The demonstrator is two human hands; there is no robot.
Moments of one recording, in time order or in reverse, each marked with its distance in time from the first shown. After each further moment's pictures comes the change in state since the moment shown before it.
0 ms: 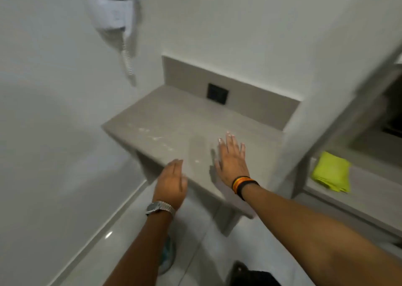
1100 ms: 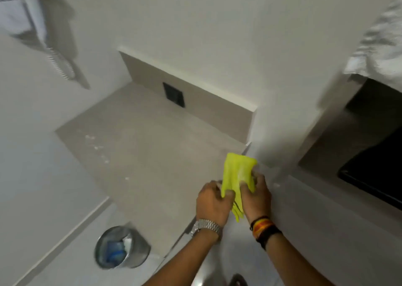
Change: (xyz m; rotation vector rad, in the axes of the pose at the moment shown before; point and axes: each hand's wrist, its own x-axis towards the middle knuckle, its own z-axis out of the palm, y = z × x) left_hand 0.105 0.354 0.220 -0.392 -0.034 -0.527; right_hand 0.006 0.334 -0.031 0.846 0.084 0.576
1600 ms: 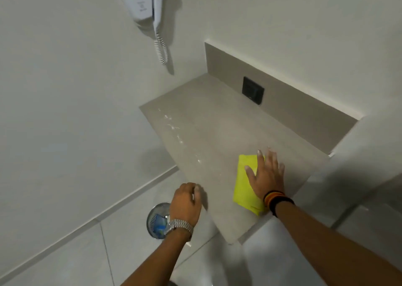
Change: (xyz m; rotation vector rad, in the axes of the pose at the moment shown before) left_hand -0.002 -0.191 -0.193 0.279 0.307 -0.064; right_hand -0.016 -0.048 0.167 -0.743 -0.354 -0.487
